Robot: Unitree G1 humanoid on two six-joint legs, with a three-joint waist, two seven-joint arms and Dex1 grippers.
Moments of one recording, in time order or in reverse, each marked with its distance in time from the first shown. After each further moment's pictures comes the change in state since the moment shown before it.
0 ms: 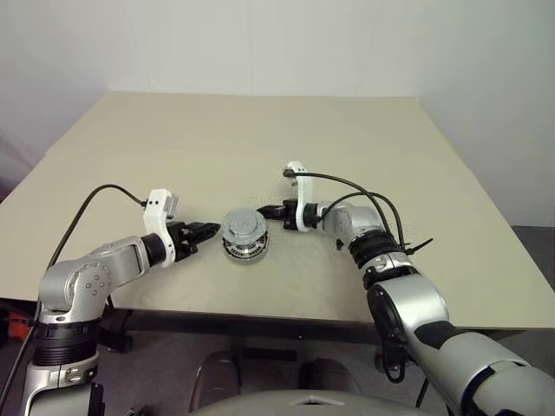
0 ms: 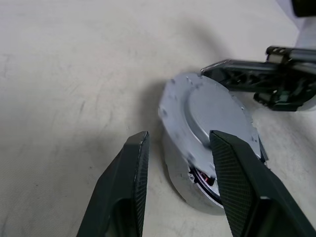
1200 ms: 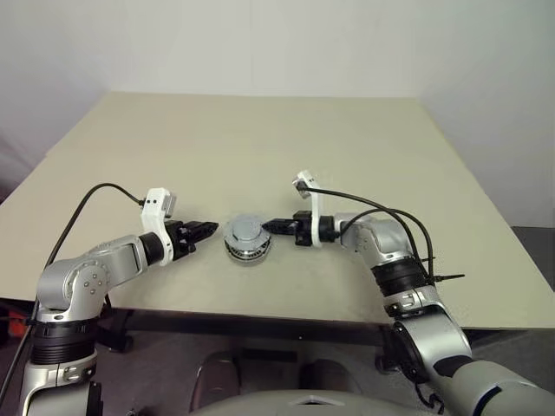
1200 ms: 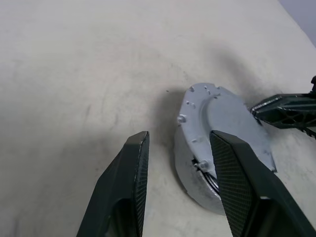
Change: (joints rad) left arm -0.006 0.012 0.003 0.009 0.008 0.000 -0.005; right arm 0.261 -0.118 0.079 -0.500 0.075 0.255 0.061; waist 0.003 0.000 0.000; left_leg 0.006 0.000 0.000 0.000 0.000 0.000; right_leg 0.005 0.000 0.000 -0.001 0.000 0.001
